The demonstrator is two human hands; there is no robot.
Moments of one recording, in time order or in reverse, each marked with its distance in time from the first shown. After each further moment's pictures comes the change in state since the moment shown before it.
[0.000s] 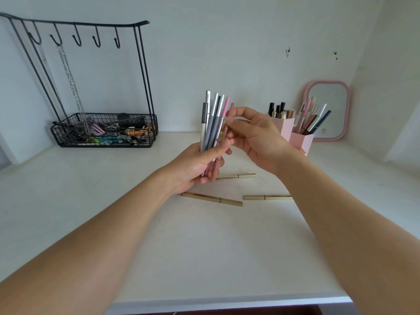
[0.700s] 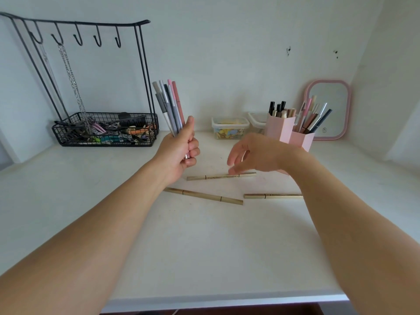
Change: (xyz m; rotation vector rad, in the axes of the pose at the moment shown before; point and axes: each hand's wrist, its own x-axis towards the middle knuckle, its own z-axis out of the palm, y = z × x) left_hand 0.010 0.003 -0.028 -0.312 0.349 -0.016; right_hand -0.003 0.003 -0.026 -1.237 -0.302 0.252
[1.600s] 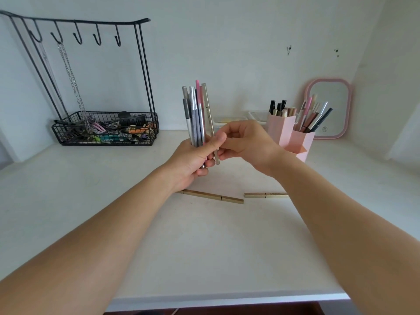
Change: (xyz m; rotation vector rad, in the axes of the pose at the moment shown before) left_hand -0.010 -0.014 0.017 0.162 -0.170 0.020; right_hand 0.007 -0.027 0.019 0.803 0.285 -0.183
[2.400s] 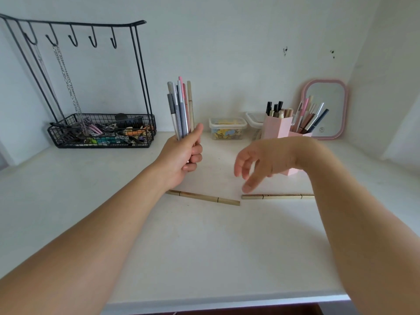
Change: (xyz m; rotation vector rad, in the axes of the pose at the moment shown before) left_hand 0.007 0.006 -0.013 -0.077 0.123 -0.032; right_hand -0.016 -0.021 -0.048 -0.838 -0.568 0.367
